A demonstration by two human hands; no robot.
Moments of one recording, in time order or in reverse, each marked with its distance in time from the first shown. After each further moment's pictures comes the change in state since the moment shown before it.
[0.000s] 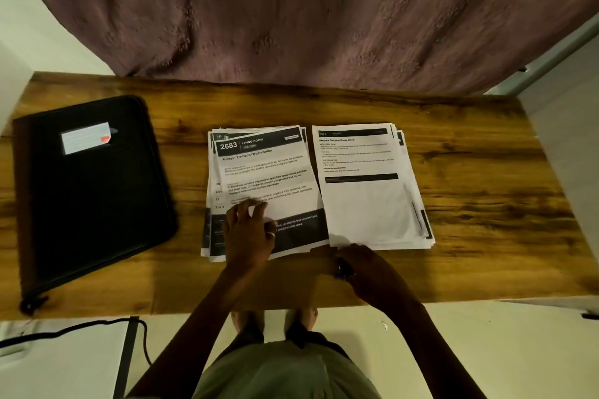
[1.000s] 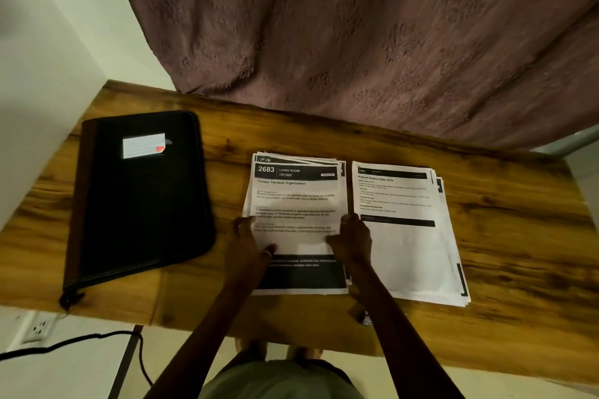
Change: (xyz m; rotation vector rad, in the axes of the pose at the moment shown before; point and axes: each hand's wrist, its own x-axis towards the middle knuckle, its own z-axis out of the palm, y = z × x) left_hand 0.007 -0.049 -0.035 -0.411 0.048 -0.319; right_hand 0.152 -0.091 -0.029 0.359 0.176 0.479
